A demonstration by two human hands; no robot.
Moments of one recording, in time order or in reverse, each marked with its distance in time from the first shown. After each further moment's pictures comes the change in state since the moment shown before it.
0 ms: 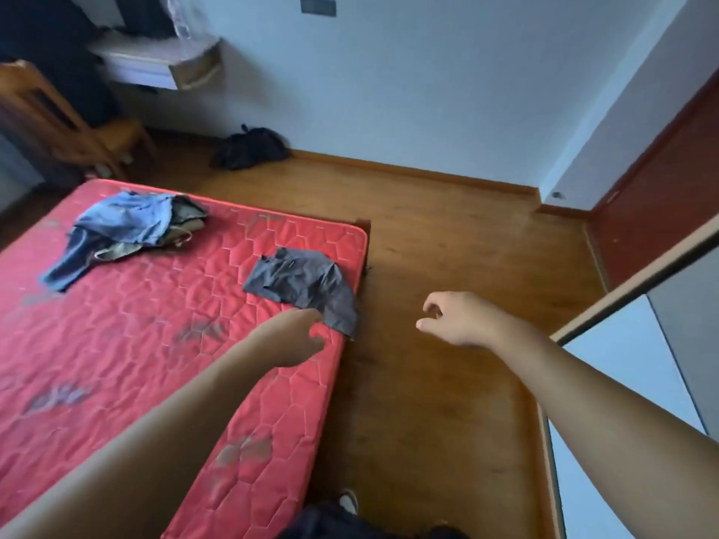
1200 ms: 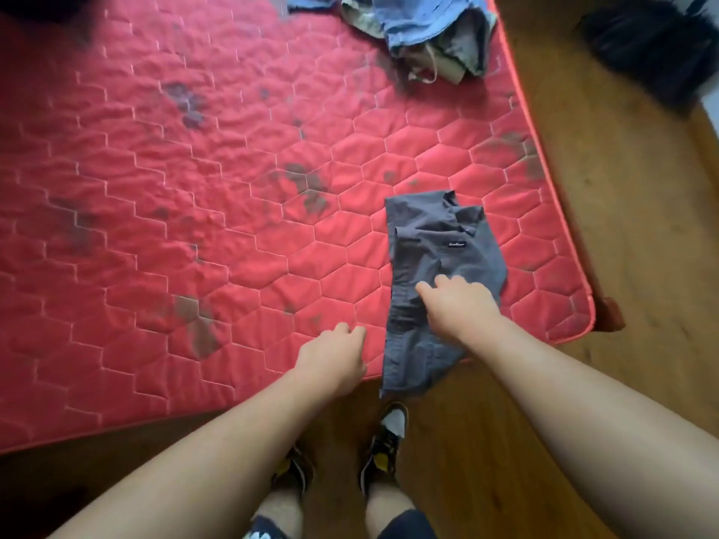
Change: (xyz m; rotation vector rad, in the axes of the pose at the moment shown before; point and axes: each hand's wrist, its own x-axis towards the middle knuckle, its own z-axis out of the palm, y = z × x) left_hand 0.361 -0.102 0.154 -0.633 0.031 -0.884; right_hand 0.567 -0.191 0.113 -1.051 -0.195 -1.115
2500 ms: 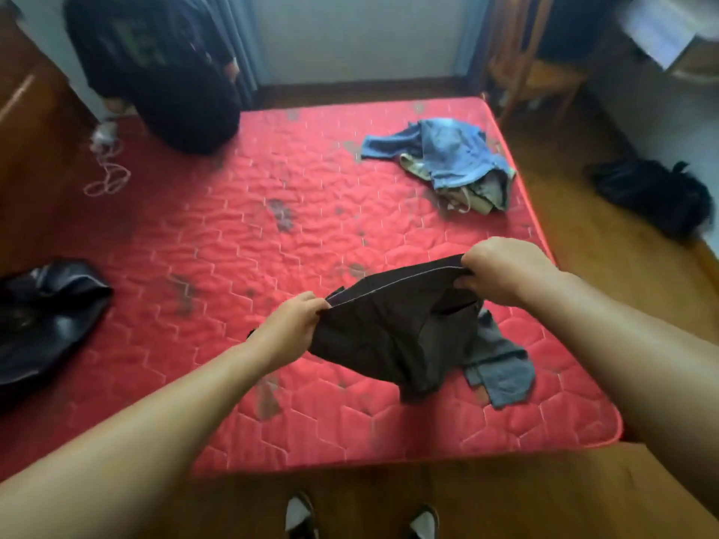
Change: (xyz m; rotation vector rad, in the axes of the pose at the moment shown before) left_hand -0.106 -0.147 -0.177 -0.264 0.608 0.229; right_hand -0.072 -0.023 -0.268 -0.127 0.316 -0.028
